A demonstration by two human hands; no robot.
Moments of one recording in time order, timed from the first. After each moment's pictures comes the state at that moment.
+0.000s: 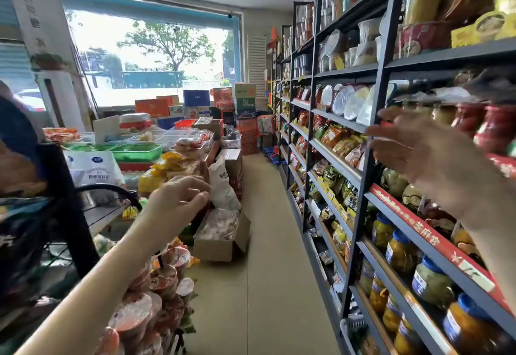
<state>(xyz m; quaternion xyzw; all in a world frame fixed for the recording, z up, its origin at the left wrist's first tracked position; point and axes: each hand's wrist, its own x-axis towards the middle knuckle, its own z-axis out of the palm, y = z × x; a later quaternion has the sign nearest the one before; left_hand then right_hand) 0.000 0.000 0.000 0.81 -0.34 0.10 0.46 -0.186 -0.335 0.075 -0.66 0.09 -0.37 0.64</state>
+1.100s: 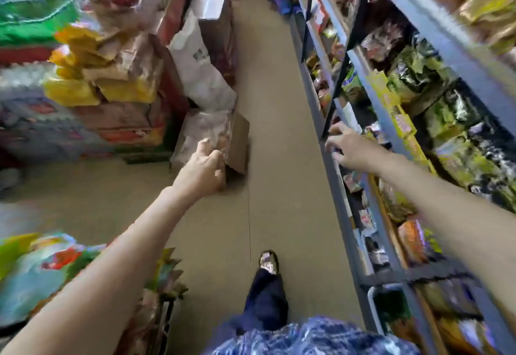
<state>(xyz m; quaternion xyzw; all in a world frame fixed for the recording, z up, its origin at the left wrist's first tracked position) 0.571 -0.414 -0.290 0.94 -0.32 -0.12 0.08 0.436 -0.710 -0.292 -0.97 0.15 0.07 0.16</state>
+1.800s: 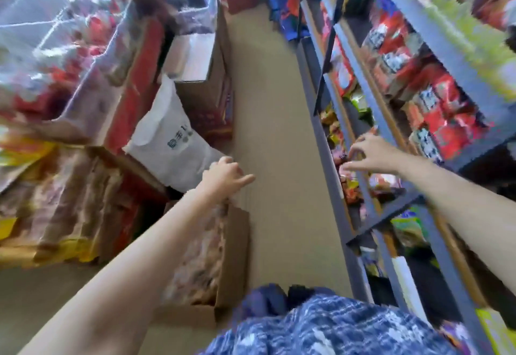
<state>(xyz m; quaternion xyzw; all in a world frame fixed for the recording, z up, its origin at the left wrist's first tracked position) 1.182 -0.841 -0.313 0.93 -0.30 -0.21 0.07 1.024 -1.126 -0.289 -0.94 0.22 0.15 0.20</state>
